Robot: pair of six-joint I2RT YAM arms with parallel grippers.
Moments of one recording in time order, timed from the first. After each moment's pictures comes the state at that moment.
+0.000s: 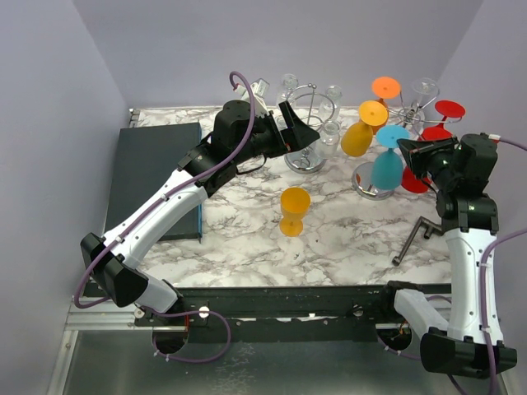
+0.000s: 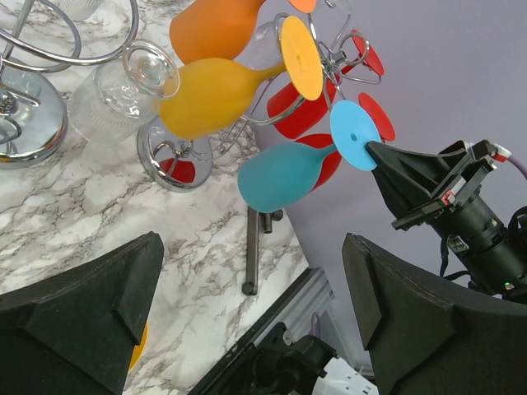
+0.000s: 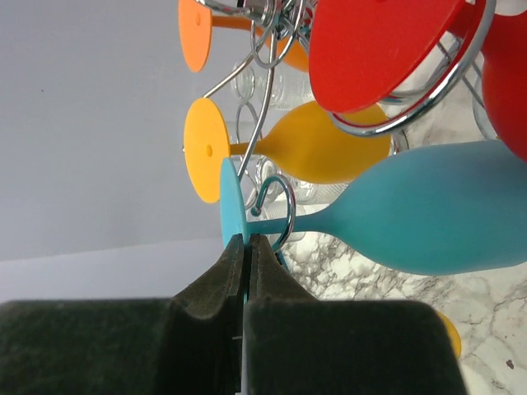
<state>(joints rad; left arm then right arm) -0.72 1.46 1.56 -0.29 0.14 -0.83 -0.14 0.94 1.20 -0.56 -0.15 1.13</state>
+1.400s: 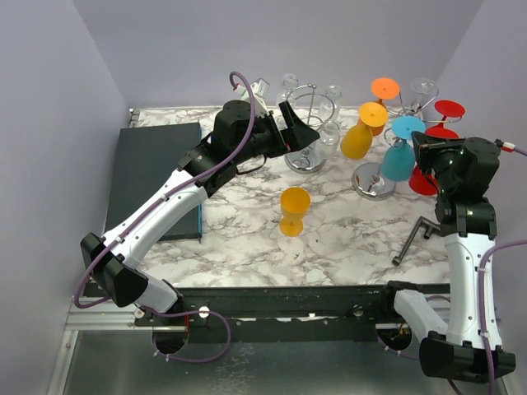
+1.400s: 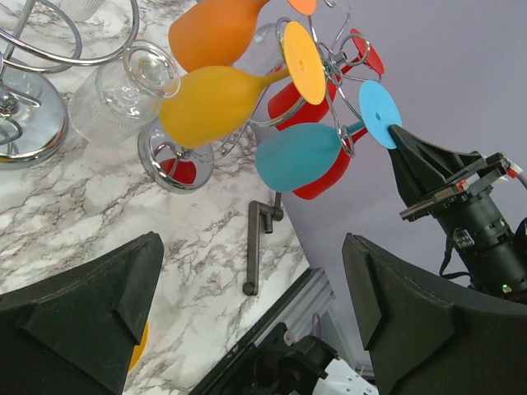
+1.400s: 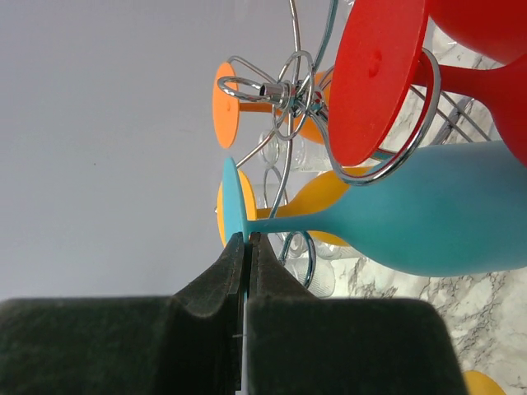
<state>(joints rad) -0.72 1.46 1.56 -0.29 0.14 -0.83 -0.14 0.91 1.15 -0.44 0.01 1.24</state>
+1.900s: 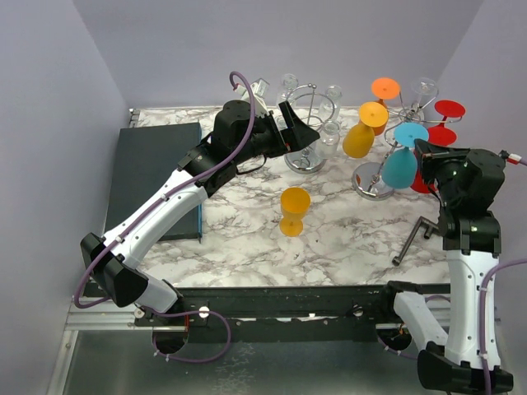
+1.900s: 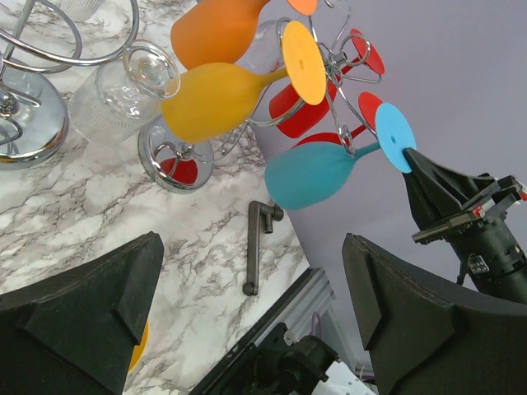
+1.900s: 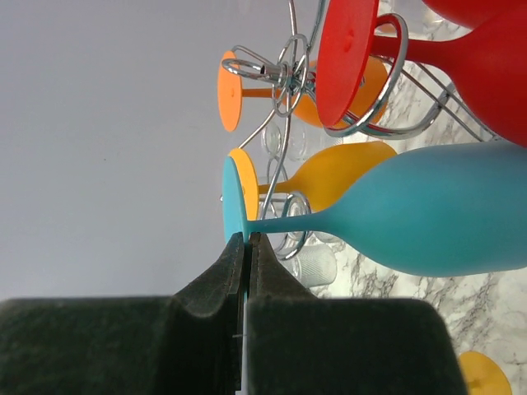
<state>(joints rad) -0.72 1.46 1.56 -0.29 0.14 -0.83 -0.14 0.82 1.15 -0.52 0.03 1.26</state>
